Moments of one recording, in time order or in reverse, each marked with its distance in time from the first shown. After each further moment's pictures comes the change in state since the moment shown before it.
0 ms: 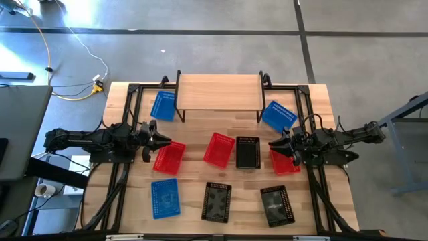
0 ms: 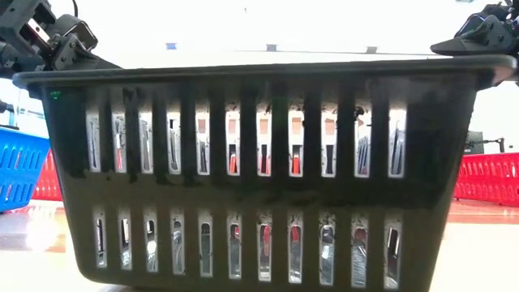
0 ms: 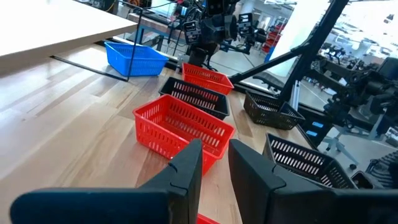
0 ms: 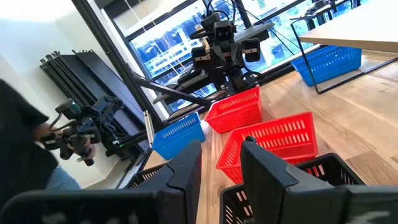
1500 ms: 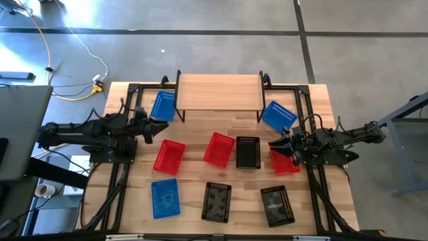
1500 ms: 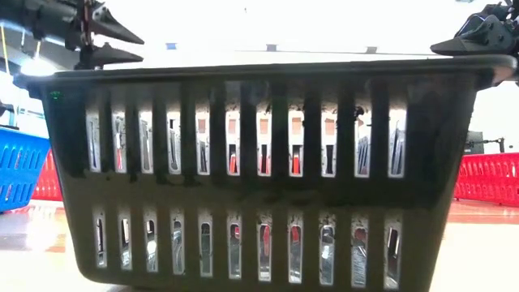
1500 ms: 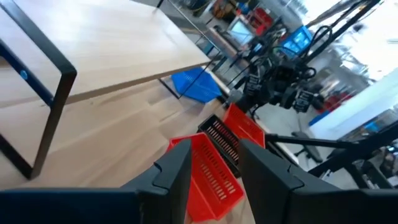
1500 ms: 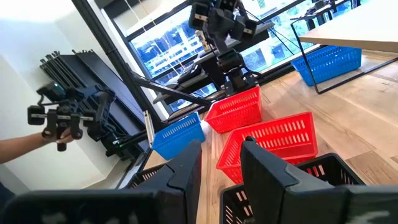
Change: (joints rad) left arm 0.003 0.235 0.367 -0.249 -0.305 -0.412; right arm 0.000 0.000 0.000 0.000 0.000 0.000
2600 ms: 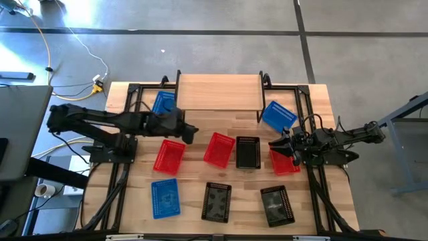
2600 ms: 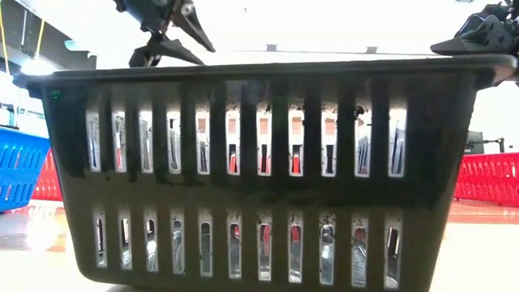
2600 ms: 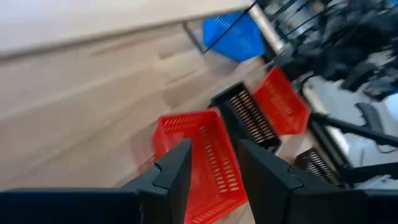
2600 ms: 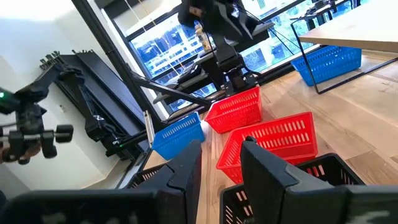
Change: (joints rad) left arm -0.039 0.821 0.479 -0.066 -0.017 -0.213; right arm 0.000 0.000 0.000 0.000 0.000 0.000
